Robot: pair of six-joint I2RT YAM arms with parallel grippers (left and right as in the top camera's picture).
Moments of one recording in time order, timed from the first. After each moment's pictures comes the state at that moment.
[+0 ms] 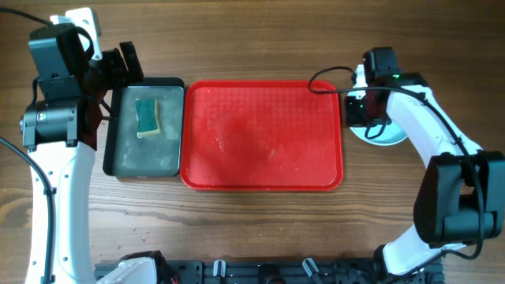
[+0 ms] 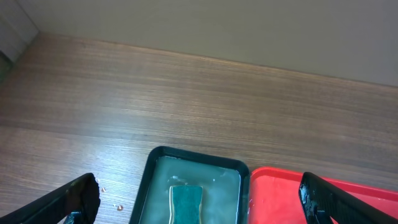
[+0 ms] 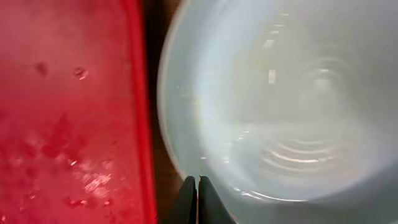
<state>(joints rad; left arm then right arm) 0.10 1.34 1.39 -0.67 -0.03 -0.07 0.06 1.80 1.23 -0.81 0.00 0.09</state>
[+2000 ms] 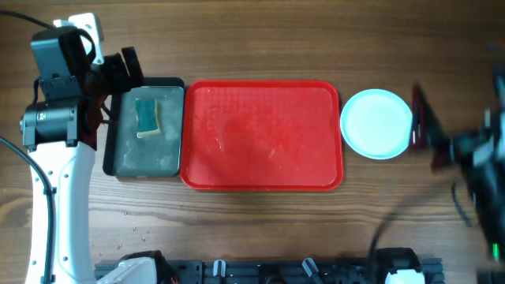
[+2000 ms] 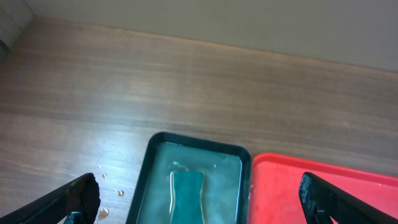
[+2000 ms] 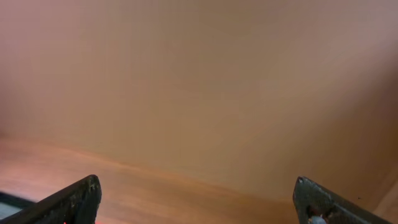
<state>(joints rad) 0.10 1.34 1.39 -0.73 -0.03 -0.07 0.03 0.70 1.33 -0.61 -0.15 -0.15</state>
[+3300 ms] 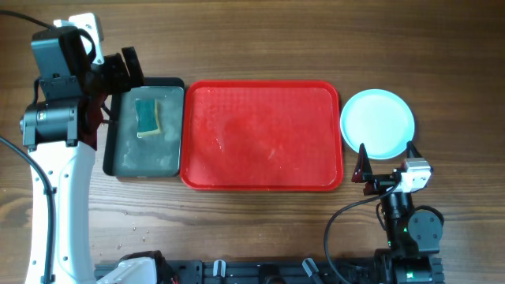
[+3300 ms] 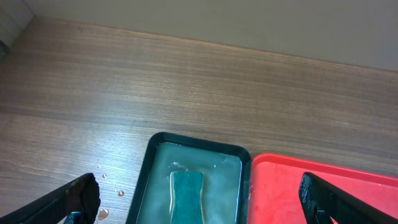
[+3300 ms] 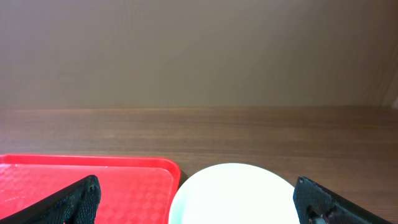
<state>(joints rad) 0.10 1.34 1.39 -0.73 -0.03 -0.07 0.03 0.01 0.01 0.00 -0.02 0.03</state>
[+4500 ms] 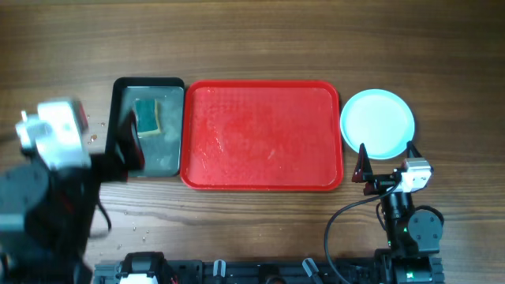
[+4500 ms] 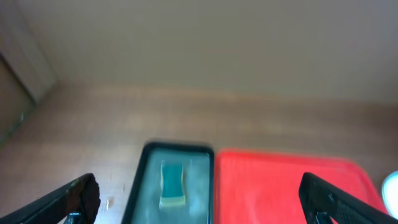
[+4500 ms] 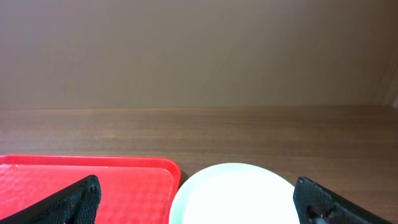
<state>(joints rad) 0.00 0.69 1.28 -0.94 -0.03 -0.07 0.03 0.01 0.01 0.00 -0.02 0.03</state>
